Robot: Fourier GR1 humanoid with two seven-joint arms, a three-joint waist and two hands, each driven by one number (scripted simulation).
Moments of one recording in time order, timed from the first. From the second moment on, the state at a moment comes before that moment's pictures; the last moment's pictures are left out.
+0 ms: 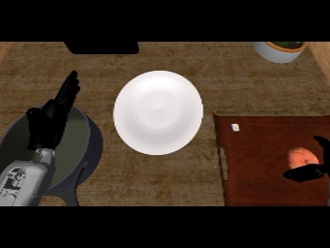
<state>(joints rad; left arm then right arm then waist) -0.26 0.29 -0.09 -1.43 0.03 0.14 0.09 -0.03 -0.45 0.03 -1.45 0.50 0.01 0.91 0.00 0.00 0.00</state>
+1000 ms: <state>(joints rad) -0.24 0.25 -0.03 -1.46 -0.03 0.08 0.12 0.07 -0.37 0.14 -1.61 0.83 -0.10 0.77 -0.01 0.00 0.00</state>
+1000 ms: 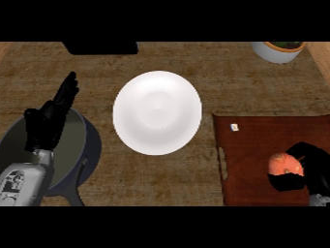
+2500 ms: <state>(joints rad) -0.27 0.20 -0.03 -1.43 -0.07 0.08 0.11 -0.52 -0.01 0.50 -1.54 1.04 -0.22 0.84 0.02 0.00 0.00</state>
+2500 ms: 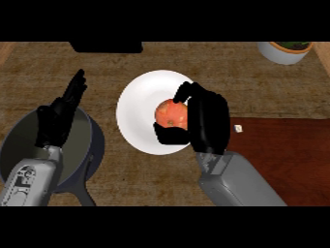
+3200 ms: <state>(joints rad) -0.30 0.20 -0.04 -1.42 -0.07 0.04 0.11 -0.83 0.00 0.56 -0.87 0.73 -0.46 0.83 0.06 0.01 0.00</state>
